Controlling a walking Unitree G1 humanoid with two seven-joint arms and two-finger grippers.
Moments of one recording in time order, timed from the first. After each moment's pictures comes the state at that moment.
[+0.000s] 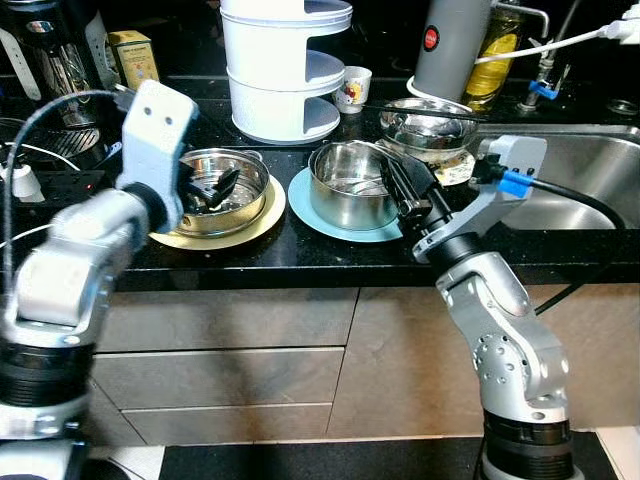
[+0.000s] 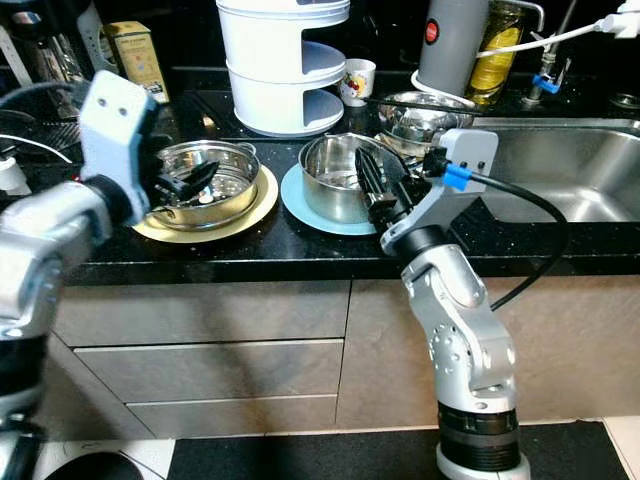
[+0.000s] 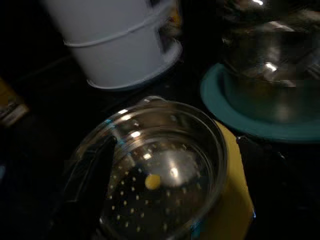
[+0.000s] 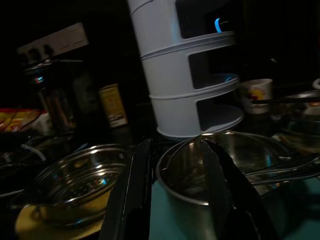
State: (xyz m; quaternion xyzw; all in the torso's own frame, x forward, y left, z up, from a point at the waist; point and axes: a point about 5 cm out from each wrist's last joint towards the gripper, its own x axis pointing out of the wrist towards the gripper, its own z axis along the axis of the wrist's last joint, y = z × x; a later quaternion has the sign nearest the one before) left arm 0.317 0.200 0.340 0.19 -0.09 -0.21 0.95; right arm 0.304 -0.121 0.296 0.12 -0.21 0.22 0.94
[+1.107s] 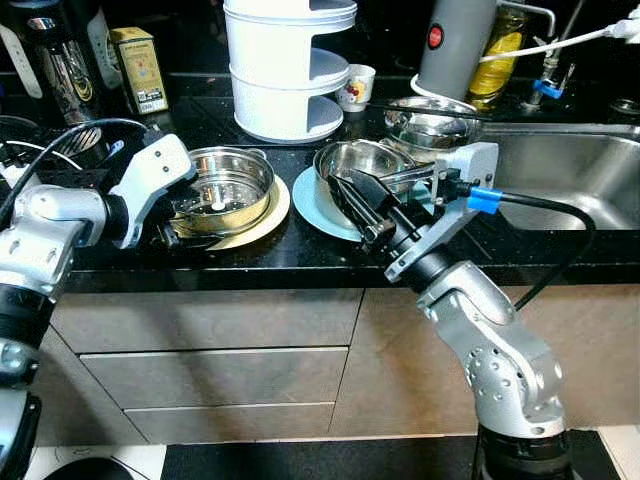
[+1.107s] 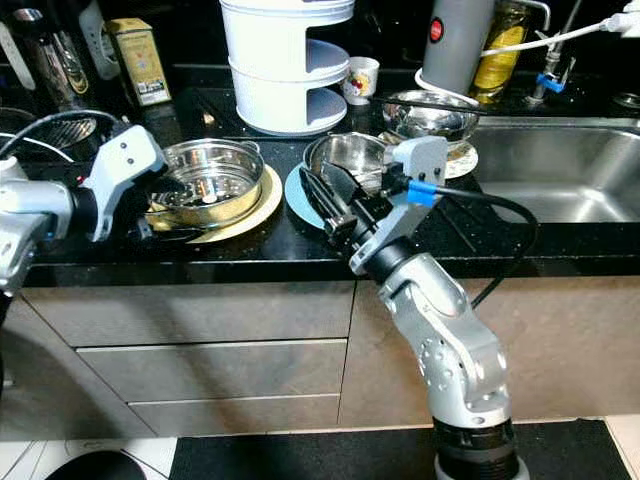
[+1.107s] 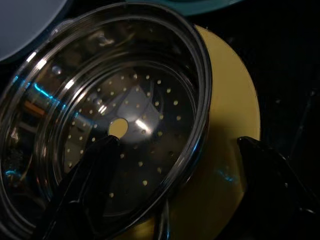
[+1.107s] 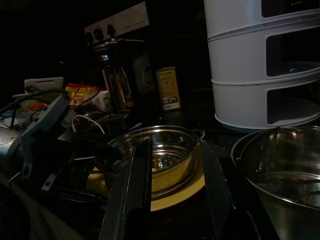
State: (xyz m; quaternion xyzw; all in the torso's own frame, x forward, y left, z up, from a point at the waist) left arm 0.365 0.231 0.298 0.34 0.02 -0.38 0.86; right arm 0.289 -0.097 0.293 0.11 -0.20 0.33 0.92
